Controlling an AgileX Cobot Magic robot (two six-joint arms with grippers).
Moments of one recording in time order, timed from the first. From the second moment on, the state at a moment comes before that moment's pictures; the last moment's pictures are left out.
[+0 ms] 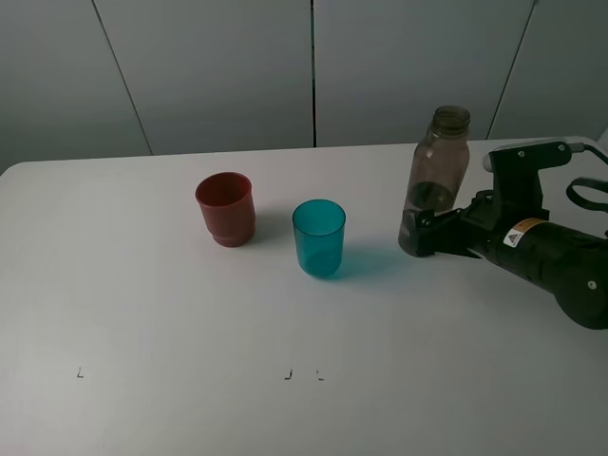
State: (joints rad) left arm 0.01 0.00 -0.51 0.02 1.09 0.00; right arm 0.39 1.79 -0.34 0.15 -0.86 0.02
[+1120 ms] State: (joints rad) left arm 0.01 0.00 -0.51 0.02 1.09 0.00; right arm 0.39 1.92 -0.47 0.18 -0.88 0.01
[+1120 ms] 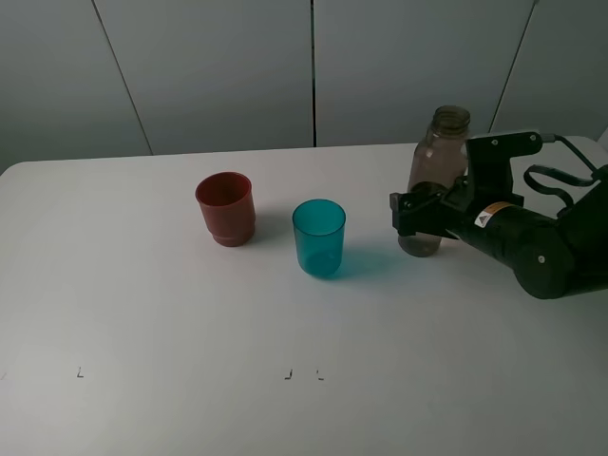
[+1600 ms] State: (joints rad) left arm 0.01 0.00 -0.51 0.02 1.09 0.01; right arm 0.39 1.94 -0.47 0.20 -0.93 0.04
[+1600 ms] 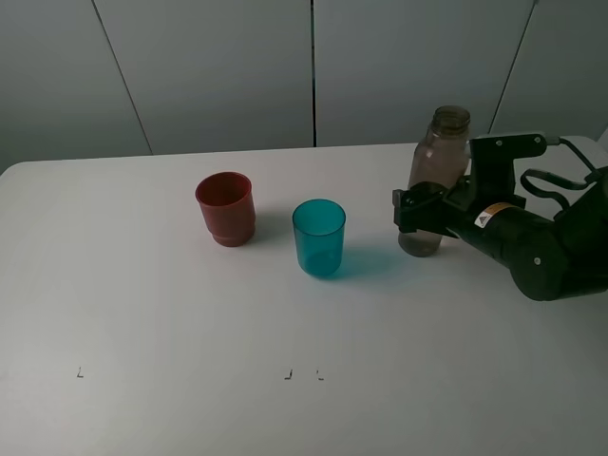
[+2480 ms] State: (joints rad) left arm 0.01 0.00 -0.51 0.02 1.09 0.01; right arm 0.39 1.98 -0.47 0.22 -1.04 0.11
